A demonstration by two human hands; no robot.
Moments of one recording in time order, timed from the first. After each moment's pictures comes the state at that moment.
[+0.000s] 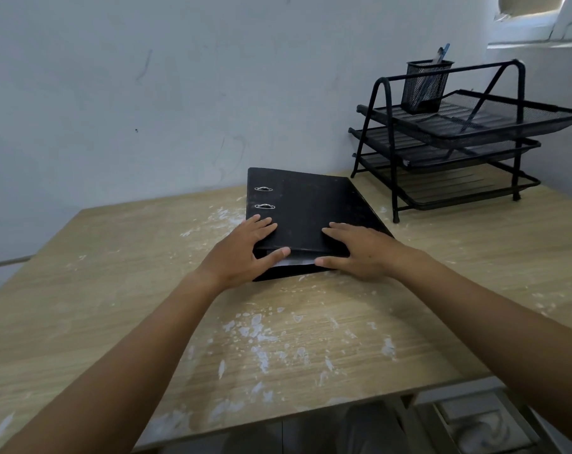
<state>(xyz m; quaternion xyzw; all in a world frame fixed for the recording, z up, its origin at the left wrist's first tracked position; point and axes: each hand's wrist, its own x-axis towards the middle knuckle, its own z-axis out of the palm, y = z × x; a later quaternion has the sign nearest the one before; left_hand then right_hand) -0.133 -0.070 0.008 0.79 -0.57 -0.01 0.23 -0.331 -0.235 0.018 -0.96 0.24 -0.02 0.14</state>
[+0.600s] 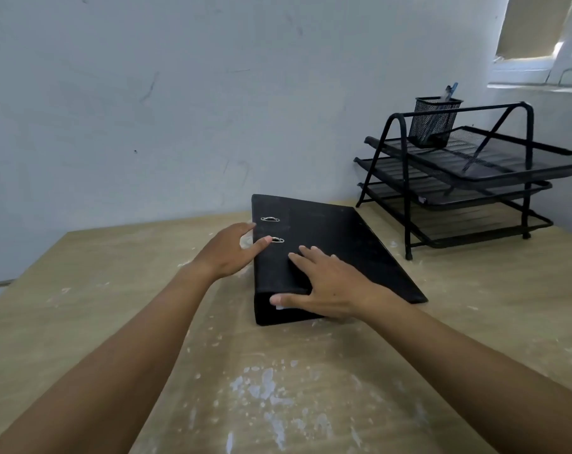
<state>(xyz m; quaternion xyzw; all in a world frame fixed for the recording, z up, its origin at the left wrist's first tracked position) -0.055 -0.111 0.035 0.79 -0.52 -0.05 0.31 -0.262 -0.192 0.037 -0.97 0.22 0.00 0.14</state>
